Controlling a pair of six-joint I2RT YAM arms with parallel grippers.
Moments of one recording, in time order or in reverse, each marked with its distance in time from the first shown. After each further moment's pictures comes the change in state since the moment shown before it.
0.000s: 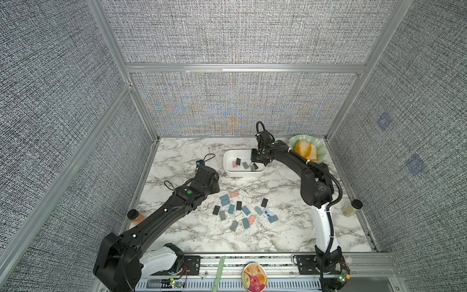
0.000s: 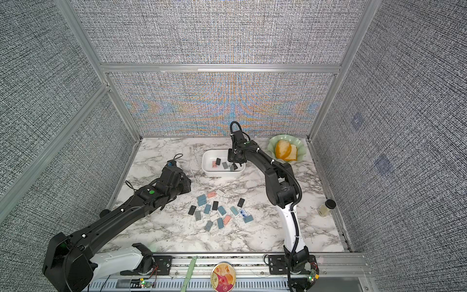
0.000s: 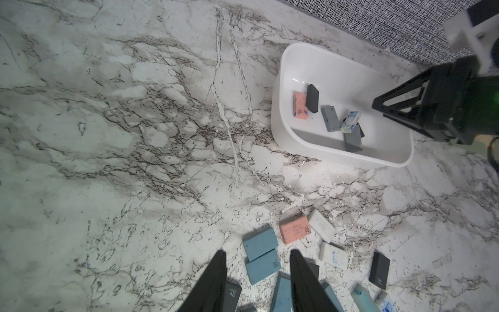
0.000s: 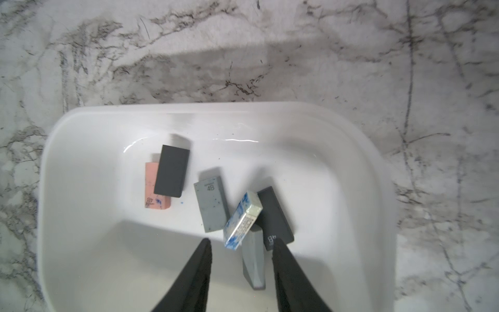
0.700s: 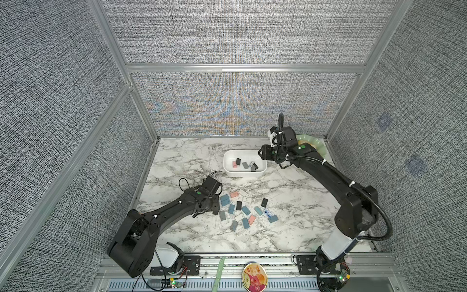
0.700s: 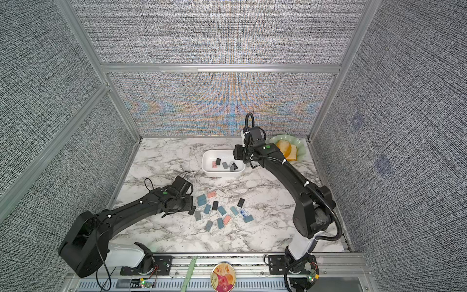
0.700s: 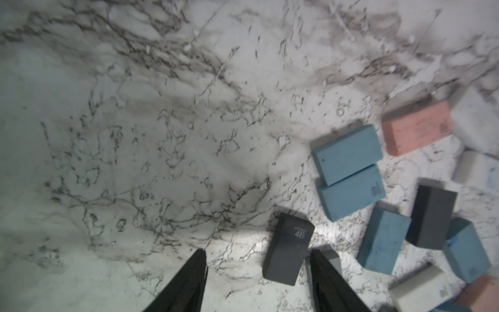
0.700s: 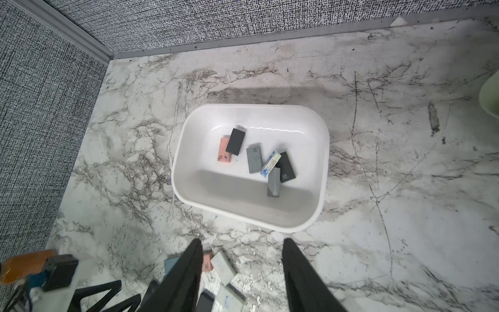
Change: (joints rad) left arm -0.005 0.174 -0.124 -0.126 0.122 0.071; right arm 0.004 -0.537 -0.373 0.074 -0.068 -0.051
